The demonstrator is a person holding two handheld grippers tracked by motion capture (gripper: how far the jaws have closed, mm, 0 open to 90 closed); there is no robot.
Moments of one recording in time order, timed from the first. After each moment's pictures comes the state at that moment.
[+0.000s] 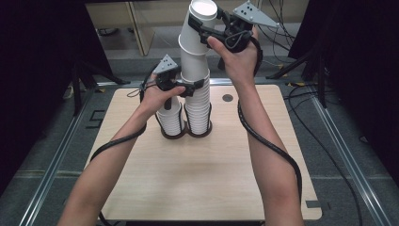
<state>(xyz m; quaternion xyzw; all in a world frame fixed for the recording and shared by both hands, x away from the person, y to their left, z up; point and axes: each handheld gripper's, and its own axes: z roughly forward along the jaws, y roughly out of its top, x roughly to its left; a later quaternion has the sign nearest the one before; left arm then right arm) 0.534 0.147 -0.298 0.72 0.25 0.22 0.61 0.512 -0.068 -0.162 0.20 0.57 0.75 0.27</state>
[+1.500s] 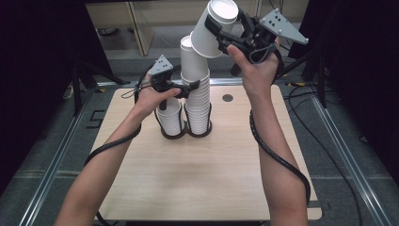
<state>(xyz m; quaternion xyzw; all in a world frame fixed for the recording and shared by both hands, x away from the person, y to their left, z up) 0.522 0.161 -0.294 0.72 0.24 0.24 0.60 0.466 -0.103 -0.158 0.17 0.52 0.78 0.29</state>
